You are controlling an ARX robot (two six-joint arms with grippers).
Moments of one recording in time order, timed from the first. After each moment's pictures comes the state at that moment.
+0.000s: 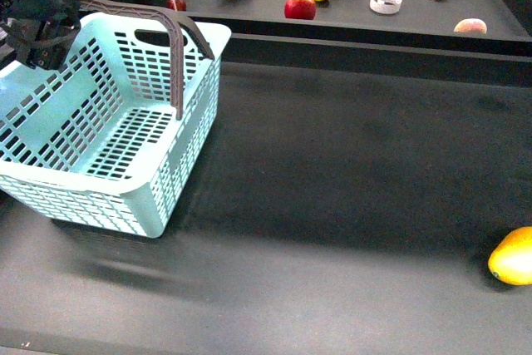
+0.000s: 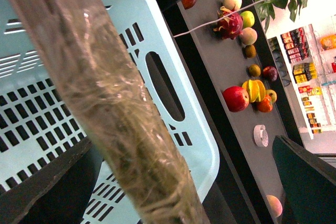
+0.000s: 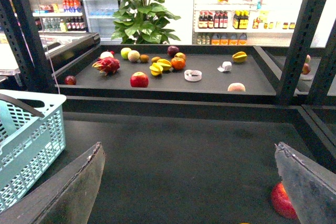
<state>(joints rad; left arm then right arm) -0.04 2.26 1.36 0.52 -0.18 -1.00 0.00 0.00 0.01 0.00 0.00 0.00</state>
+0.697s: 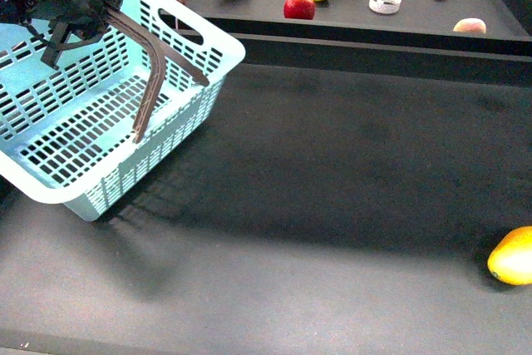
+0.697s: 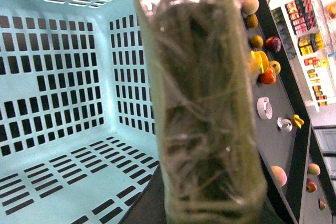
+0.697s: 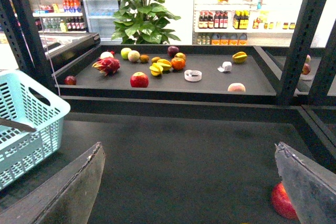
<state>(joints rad) -0.07 2.22 1.34 0.47 -0.13 -0.97 0.00 0.00 0.01 0.00 0.00 0.00</state>
